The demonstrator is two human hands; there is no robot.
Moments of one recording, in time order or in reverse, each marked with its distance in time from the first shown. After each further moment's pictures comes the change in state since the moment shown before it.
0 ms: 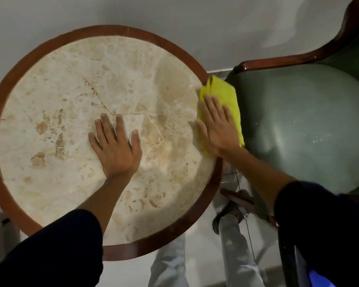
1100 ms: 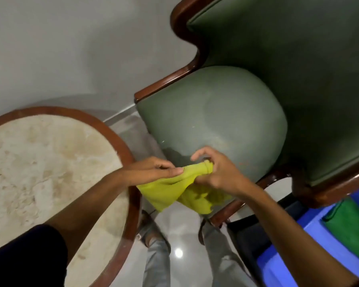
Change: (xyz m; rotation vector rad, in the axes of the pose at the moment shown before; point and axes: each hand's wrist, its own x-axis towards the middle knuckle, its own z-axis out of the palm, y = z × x) left_hand -0.018 0.305 -0.112 -0.459 -1.443 0.640; right_hand -0.178 0.176 -0.118 1.240 -0.091 0.411
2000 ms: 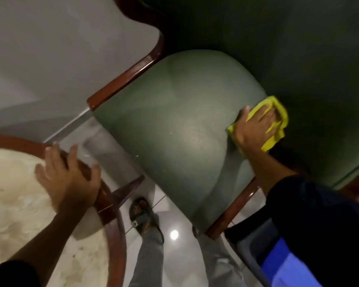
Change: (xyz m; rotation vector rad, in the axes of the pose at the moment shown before) left_hand 0.061 -0.142 -0.044 0.695 1.098 -0.249; right_hand 0.136 0.132 -0.128 -0.561 1.123 0.611
